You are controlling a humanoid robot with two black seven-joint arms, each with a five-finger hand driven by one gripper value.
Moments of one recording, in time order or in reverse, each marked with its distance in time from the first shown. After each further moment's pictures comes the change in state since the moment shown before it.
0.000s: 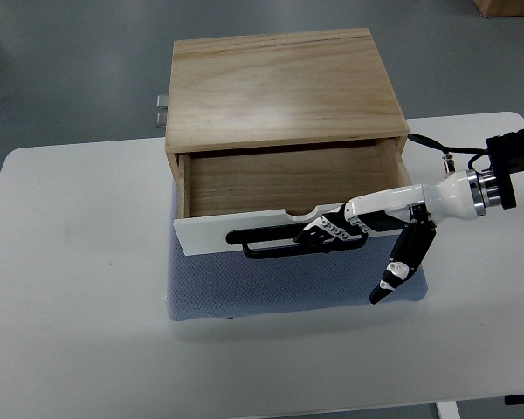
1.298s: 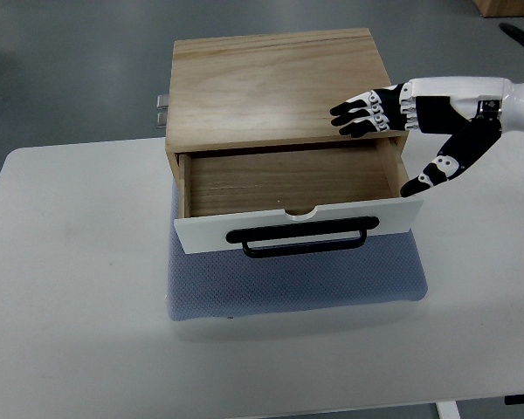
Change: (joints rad) left arm 0.000 0.000 0.000 0.000 0.000 0.000 0.000; right arm 0.002 -0.206 0.264 -0.033 0.192 0.029 -0.001
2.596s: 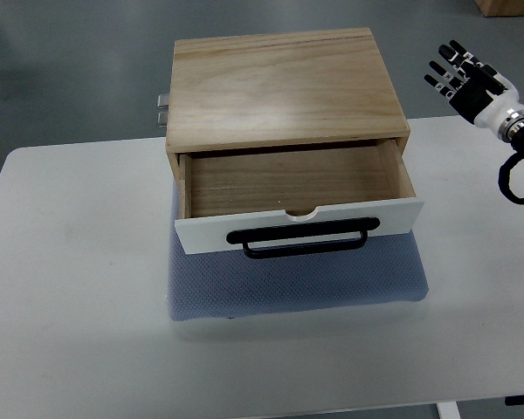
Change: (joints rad) left arm 0.000 0.000 -0.001 0.000 0.000 0.000 0.000; right arm -0.338 0.748 0.464 -1.210 0.881 -0.162 -0.304
